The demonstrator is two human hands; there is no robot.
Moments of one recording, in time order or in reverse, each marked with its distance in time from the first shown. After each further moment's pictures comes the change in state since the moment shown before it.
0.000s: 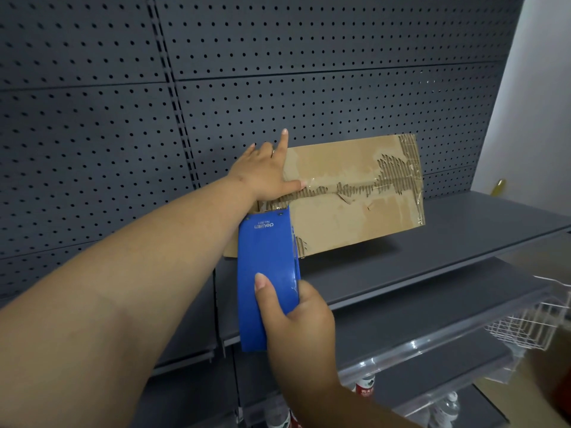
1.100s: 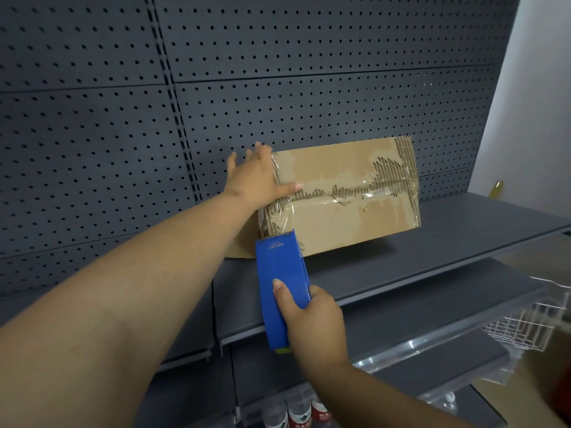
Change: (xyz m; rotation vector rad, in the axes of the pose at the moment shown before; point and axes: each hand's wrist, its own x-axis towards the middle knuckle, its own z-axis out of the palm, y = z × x) left_hand -0.012 0.005 0.013 -0.132 0.156 -0.156; right_hand 0.026 0.027 -0.016 -0.213 -0.030 0.122
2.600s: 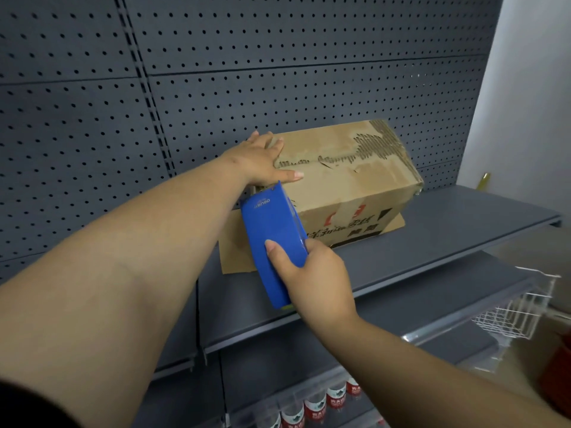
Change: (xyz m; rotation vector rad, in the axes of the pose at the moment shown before) left_hand 0.043 0.017 -0.014 0.126 -0.389 0.130; right_hand 0.034 -0.039 -0.034 -0.230 0.048 -0.233
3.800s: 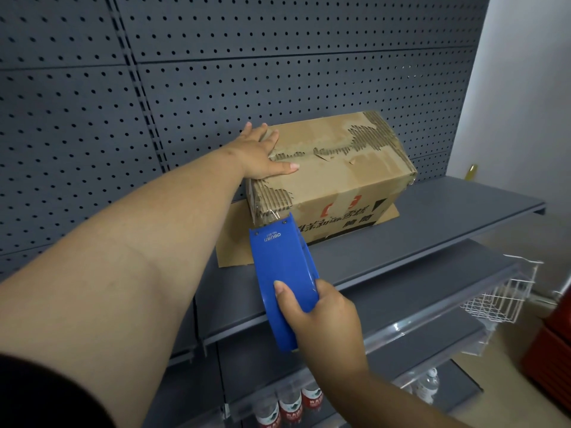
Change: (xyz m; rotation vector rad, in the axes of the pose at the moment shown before) left_hand 0.004 -0.004 0.008 -0.058 -0.014 0.012; right_hand -0.051 0.035 0.017 -0.004 0.059 0.133
